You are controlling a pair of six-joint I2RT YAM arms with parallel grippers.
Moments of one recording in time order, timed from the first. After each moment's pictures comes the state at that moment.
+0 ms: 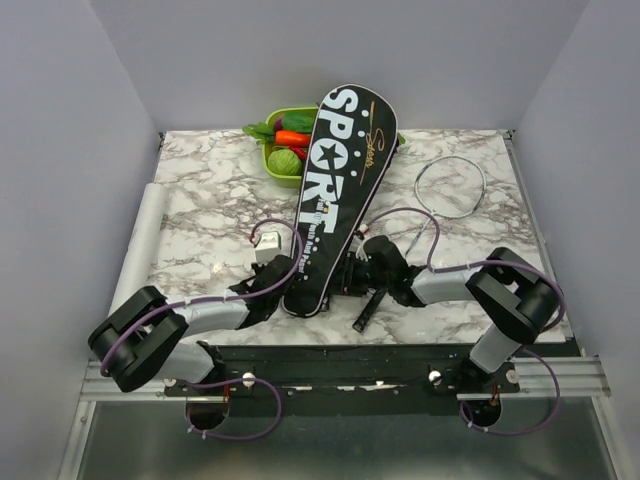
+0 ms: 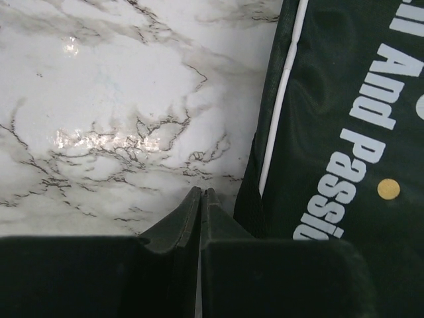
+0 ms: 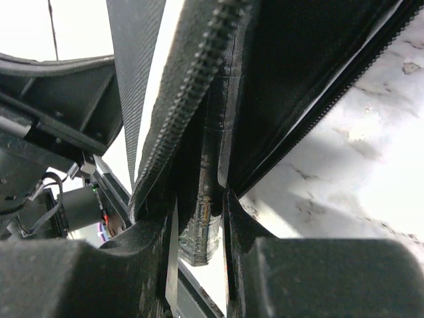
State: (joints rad) left arm -0.79 1.34 0.40 0.19 -0.56 -0.70; right arm 0.79 1.65 0.59 0.47 -0.30 0.92
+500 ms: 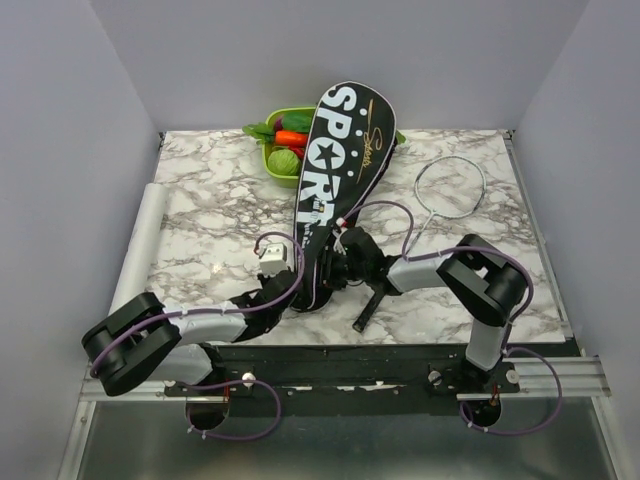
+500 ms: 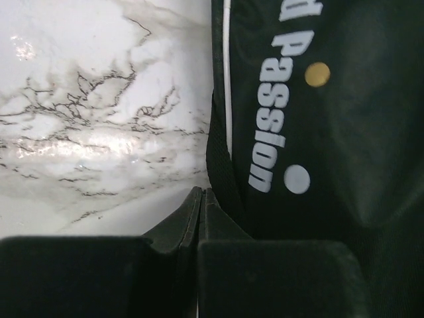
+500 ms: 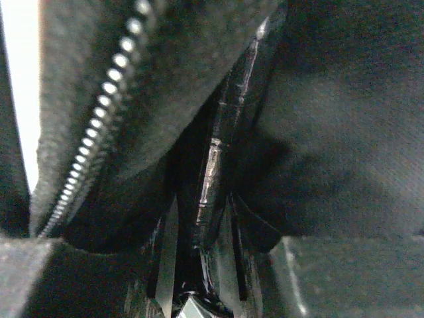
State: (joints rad) left arm -0.90 1.28 0.31 0.27 -0.55 -0.78; right arm 0.83 1.83 0.79 0.45 -0.32 0.96
